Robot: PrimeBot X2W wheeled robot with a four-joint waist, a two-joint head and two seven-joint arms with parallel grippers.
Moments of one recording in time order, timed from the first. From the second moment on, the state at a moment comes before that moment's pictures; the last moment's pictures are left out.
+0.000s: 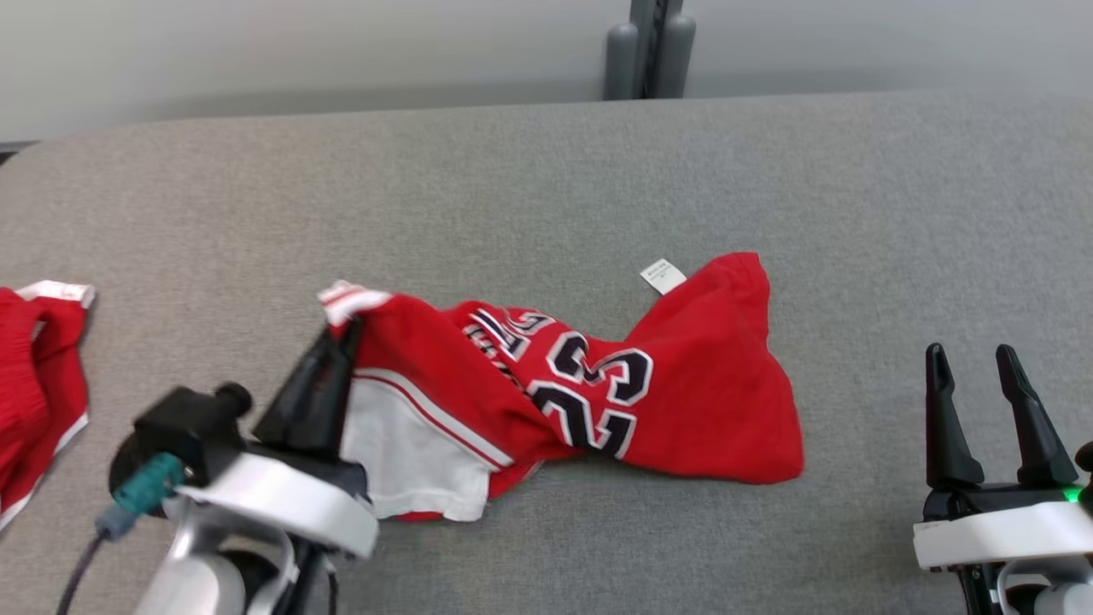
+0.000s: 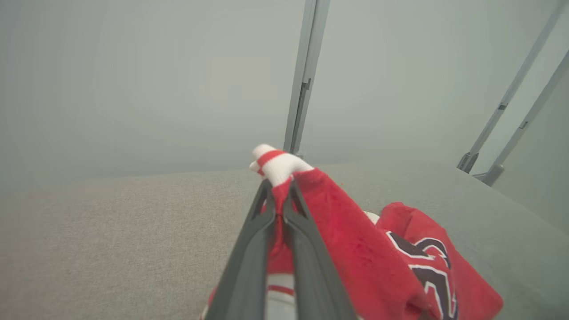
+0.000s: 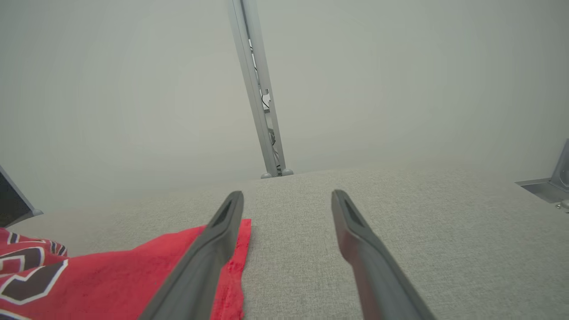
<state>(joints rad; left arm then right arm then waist) -0.09 0.22 -0.24 -0.21 -0.42 0.05 0.07 -0.04 -0.05 -0.08 0.04 0.27 0.13 -0.21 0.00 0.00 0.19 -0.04</state>
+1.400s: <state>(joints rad) -0.03 0.18 -0.11 0.04 -0.26 0.13 -0.23 -0.01 -0.12 0.00 0.05 0.24 0.13 -0.16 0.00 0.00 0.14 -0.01</state>
